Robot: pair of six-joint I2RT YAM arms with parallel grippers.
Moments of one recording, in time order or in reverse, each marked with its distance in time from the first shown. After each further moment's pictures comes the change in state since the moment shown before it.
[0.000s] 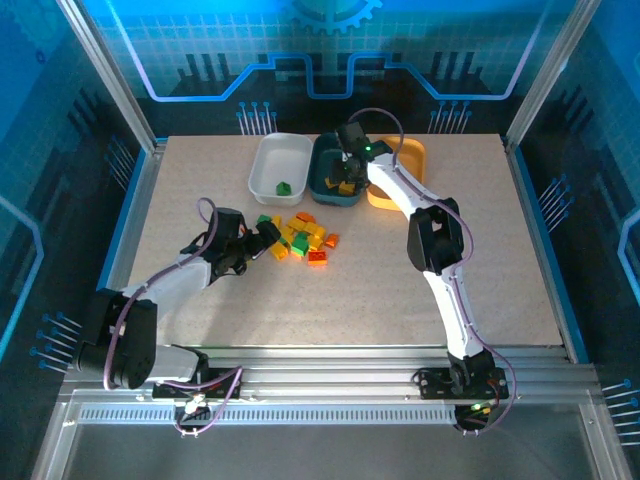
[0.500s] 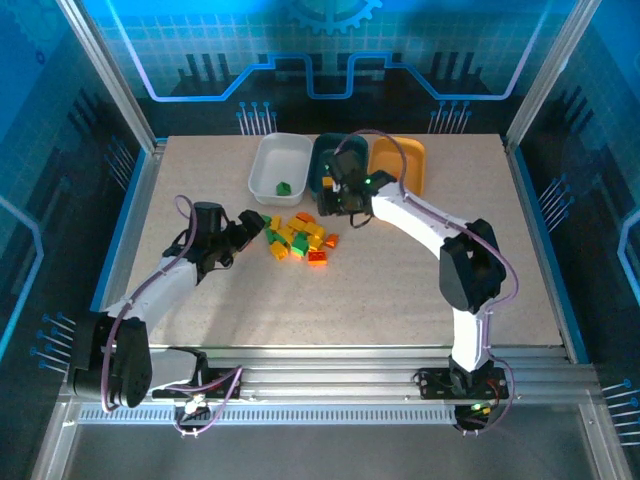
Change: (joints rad) left arm 0.099 -0.101 0.011 -0.040 0.017 -0.019; right arm 0.188 -0.508 -0.660 0.161 -0.006 0.106
